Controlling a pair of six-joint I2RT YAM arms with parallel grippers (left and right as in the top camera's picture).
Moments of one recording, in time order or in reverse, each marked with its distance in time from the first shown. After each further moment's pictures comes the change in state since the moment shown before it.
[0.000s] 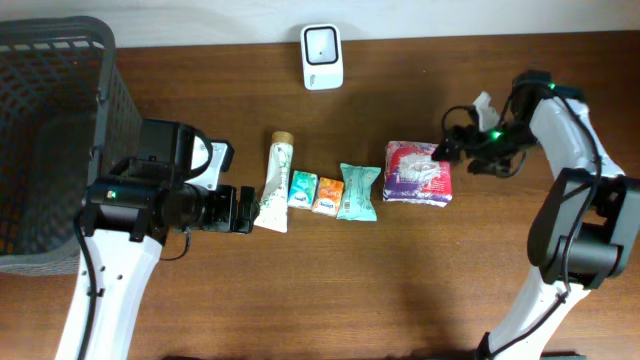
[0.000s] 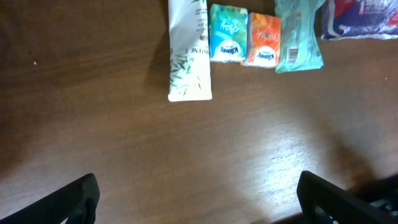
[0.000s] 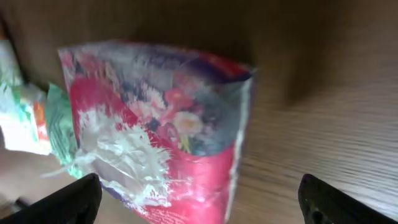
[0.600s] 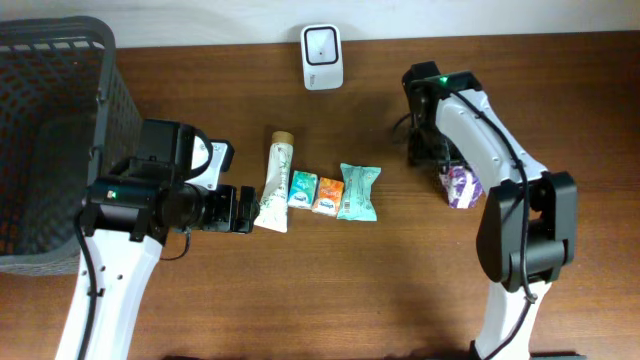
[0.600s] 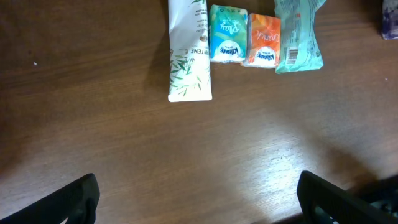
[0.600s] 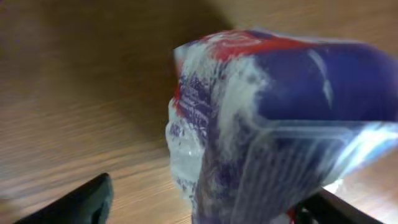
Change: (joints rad) left arm 0.000 0.000 0.000 0.001 0.000 0.000; right arm 0.410 0.000 0.148 -0.177 0.872 0.551
